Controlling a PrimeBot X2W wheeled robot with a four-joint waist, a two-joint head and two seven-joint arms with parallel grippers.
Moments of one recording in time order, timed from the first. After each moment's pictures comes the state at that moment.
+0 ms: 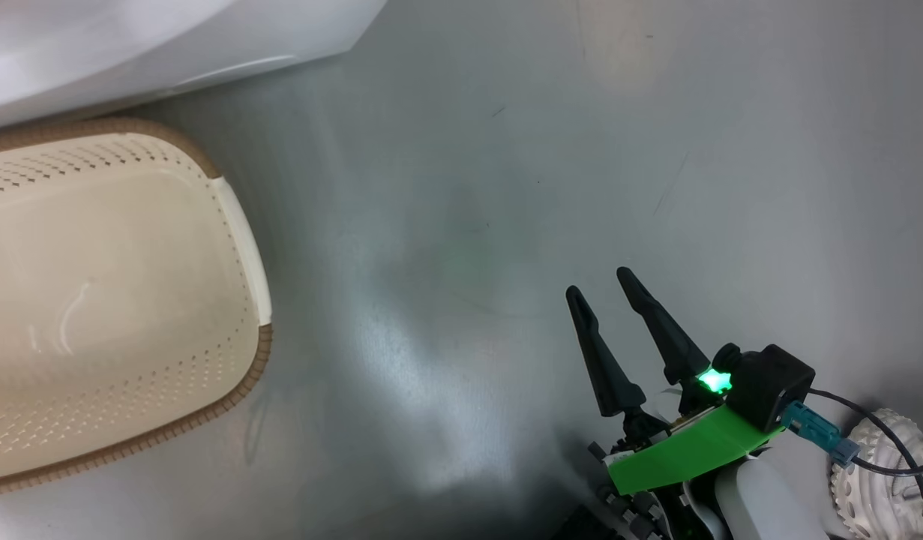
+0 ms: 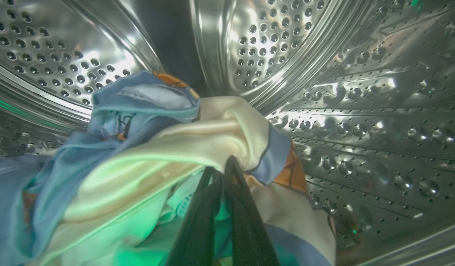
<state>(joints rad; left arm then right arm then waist) -1.65 0.33 -0.15 1.15 -0.16 -0.11 -0.18 -0.22 -0.05 0.27 0.08 0.38 0.12 -0.26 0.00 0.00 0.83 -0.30</state>
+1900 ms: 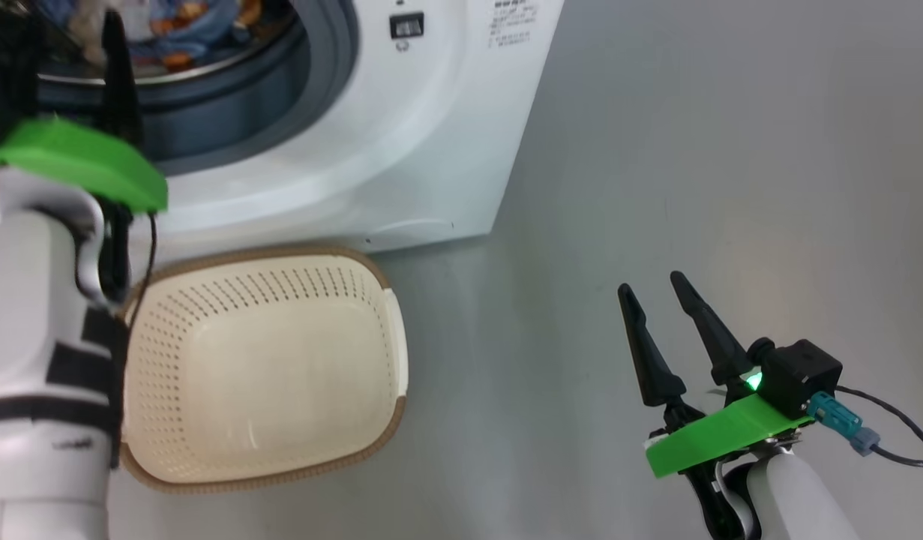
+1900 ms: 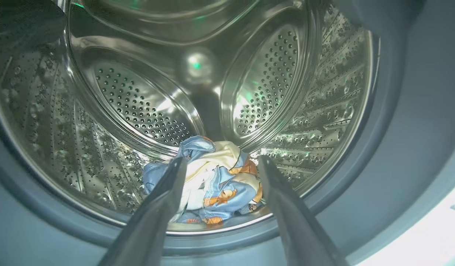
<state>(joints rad) -0.96 0.16 -0.08 0.76 -0.27 -0.05 -0.26 -0.24 -0.05 0.14 0.19 0.31 0.12 -0.26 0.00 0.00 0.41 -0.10</state>
